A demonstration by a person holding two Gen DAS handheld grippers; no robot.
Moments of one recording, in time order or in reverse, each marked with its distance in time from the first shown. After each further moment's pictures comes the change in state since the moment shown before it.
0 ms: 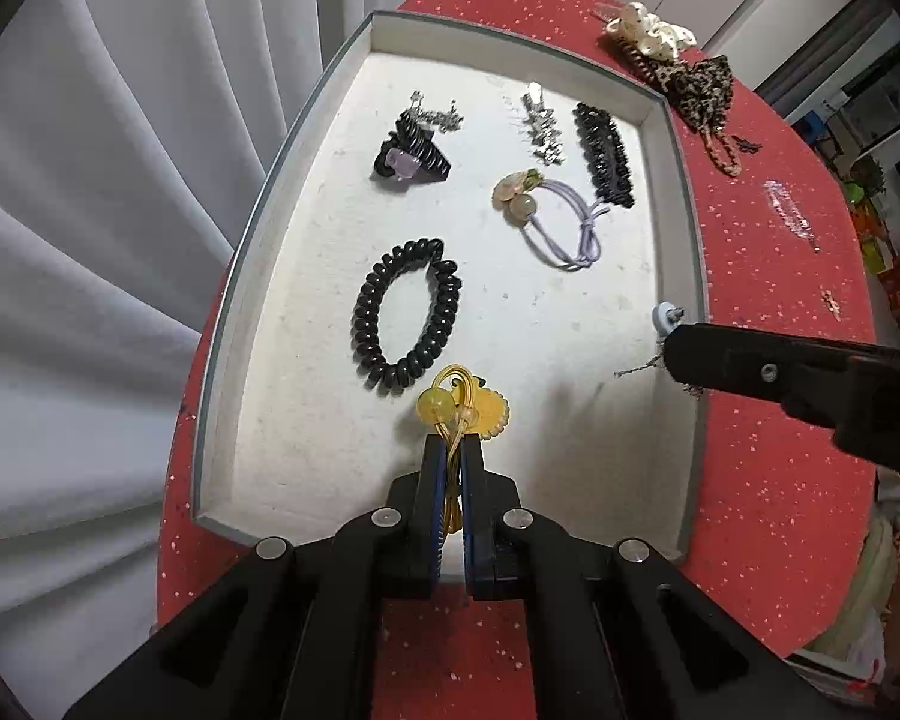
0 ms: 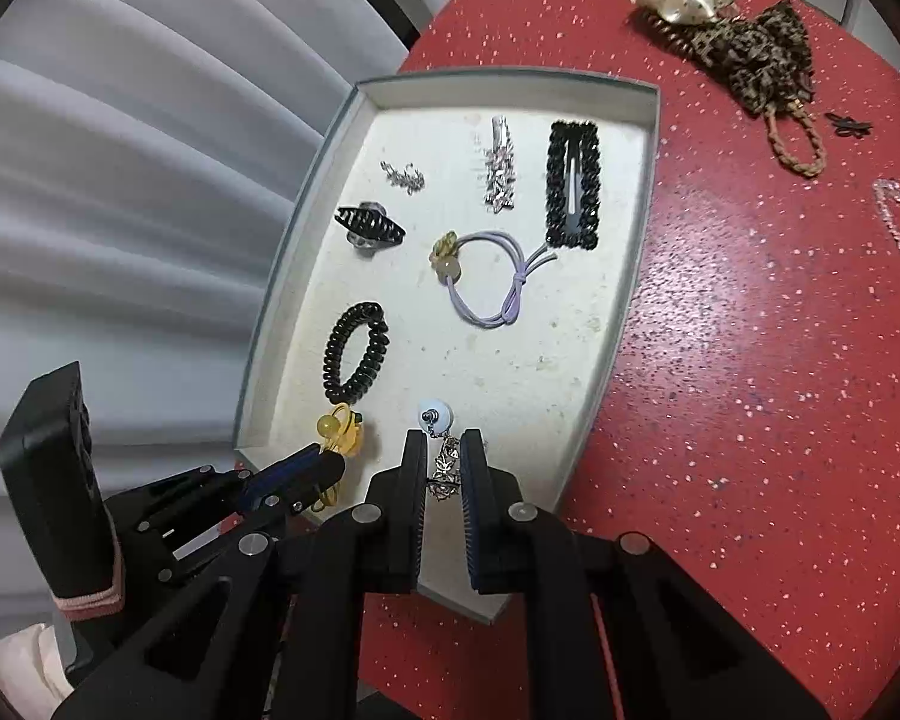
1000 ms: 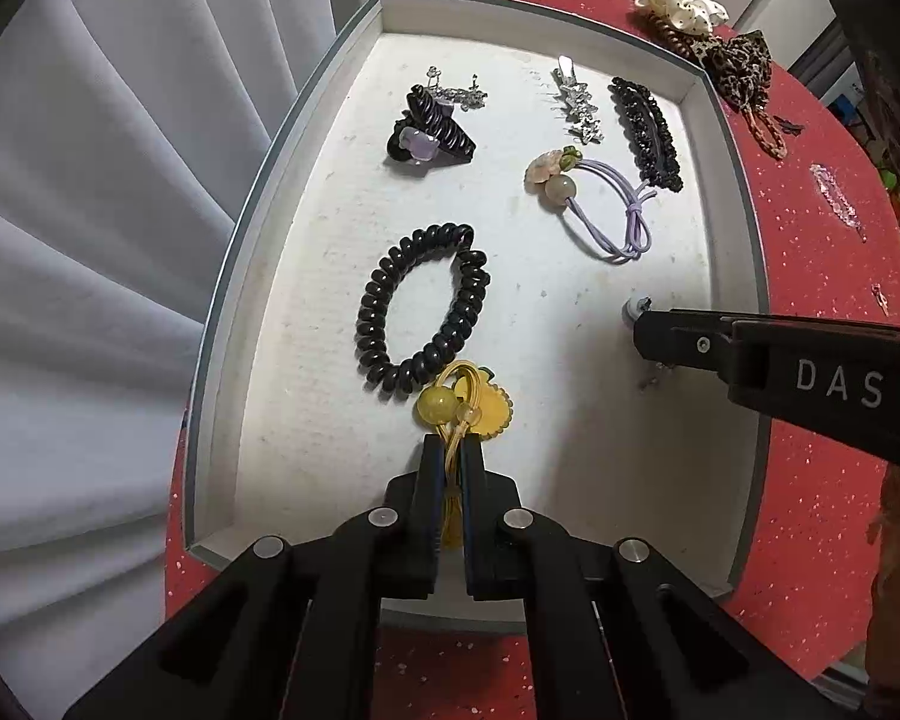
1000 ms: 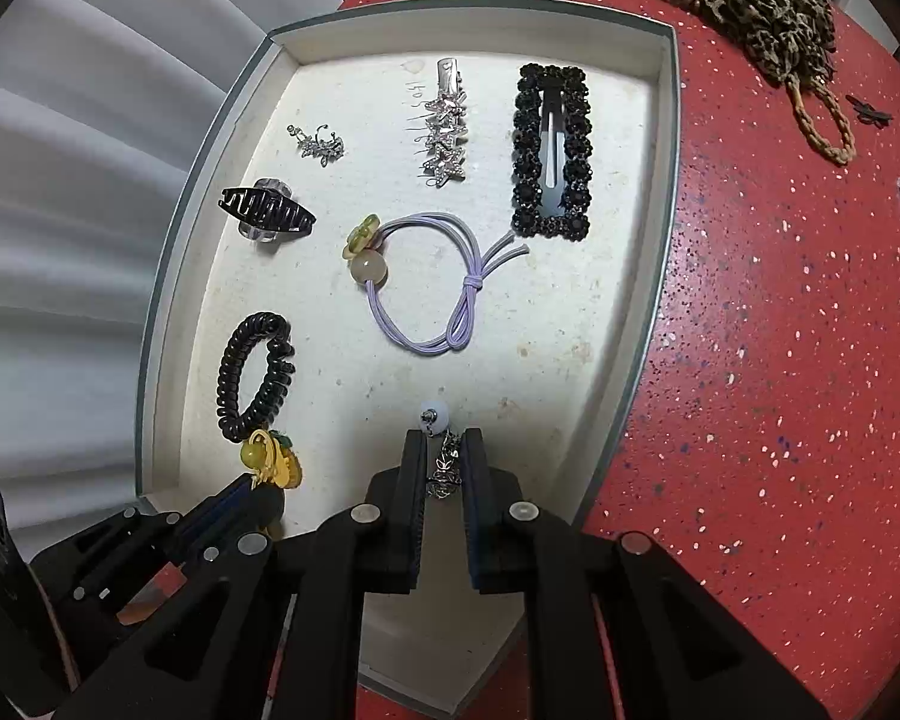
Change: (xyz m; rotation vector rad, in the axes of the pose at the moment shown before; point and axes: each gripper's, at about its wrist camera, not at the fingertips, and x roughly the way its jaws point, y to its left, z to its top) left arm 0.023 -0.011 0.005 0.006 0.013 0.106; right arm 0.067 -0.001 0.020 0.023 0.041 -0.119
